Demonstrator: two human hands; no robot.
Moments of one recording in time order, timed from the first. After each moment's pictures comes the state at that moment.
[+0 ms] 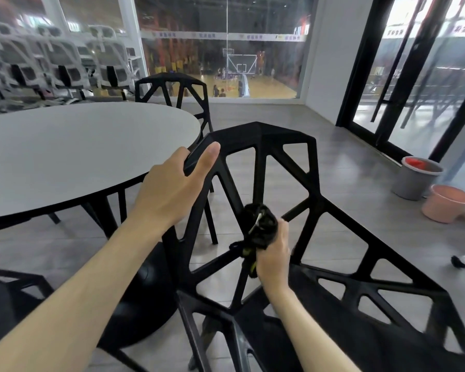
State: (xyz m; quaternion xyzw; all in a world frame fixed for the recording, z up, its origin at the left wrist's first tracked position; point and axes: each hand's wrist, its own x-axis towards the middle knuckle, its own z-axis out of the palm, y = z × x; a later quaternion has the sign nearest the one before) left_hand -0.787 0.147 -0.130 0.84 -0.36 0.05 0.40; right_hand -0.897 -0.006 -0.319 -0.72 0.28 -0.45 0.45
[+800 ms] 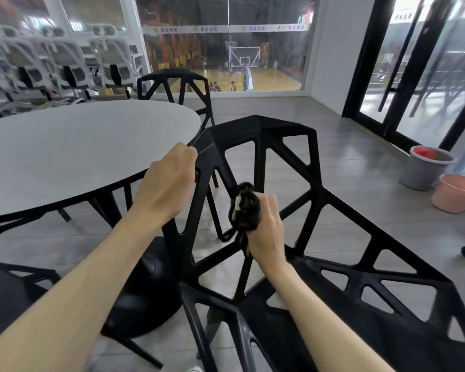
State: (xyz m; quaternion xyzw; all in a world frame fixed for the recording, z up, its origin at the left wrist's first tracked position) left_hand -0.800 0.149 -0.120 0.85 -0.31 0.00 0.43; right_hand -0.883 -0.005 -0.285 -0.81 0.20 -0.44 0.34
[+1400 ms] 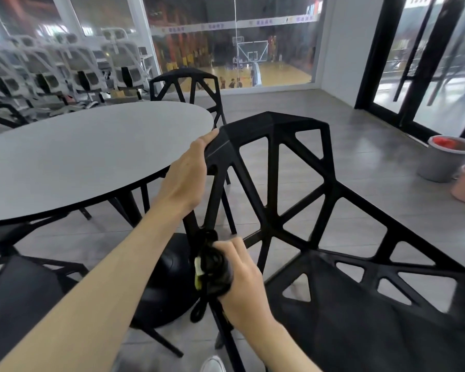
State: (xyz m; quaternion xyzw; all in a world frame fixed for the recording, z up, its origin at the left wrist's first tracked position) left_hand -0.795 0.154 -0.121 0.79 -0.34 -0.08 0.50; right_hand -0.923 0.120 -0.295 -0.83 0.08 -0.37 0.40
